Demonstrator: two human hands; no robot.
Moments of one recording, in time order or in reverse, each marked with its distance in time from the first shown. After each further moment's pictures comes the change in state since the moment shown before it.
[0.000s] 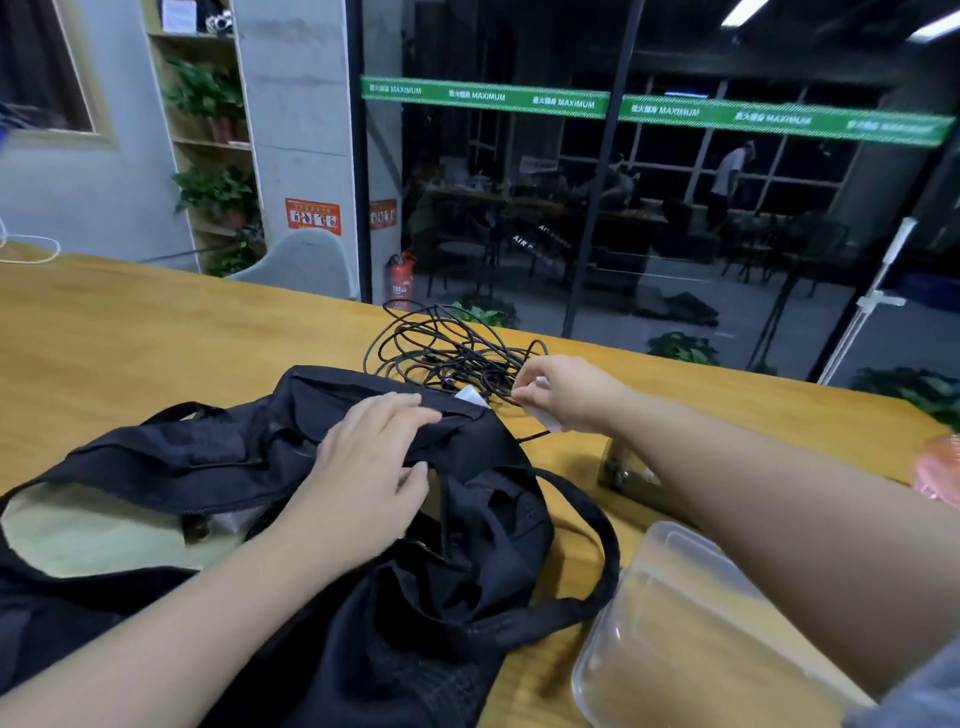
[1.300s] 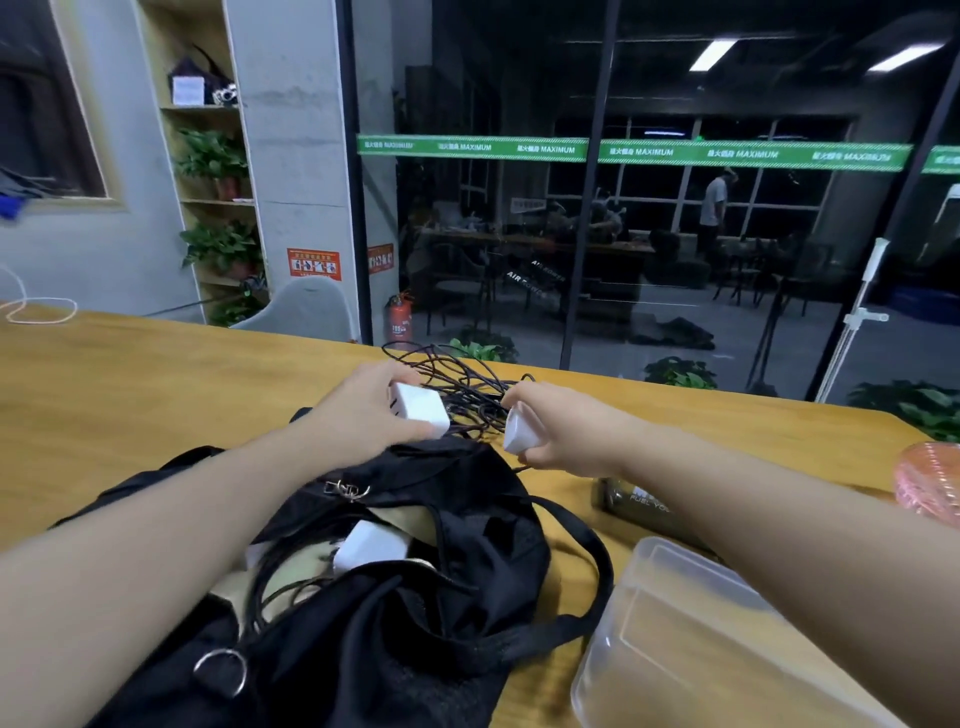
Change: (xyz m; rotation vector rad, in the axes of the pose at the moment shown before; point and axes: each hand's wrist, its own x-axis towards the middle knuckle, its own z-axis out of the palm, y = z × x) left_hand 0.070 -0.005 -0.044 -0.279 -0.126 -0.219; right_hand -0.046 -0.017 -0.017 -0.120 0.030 -0.183
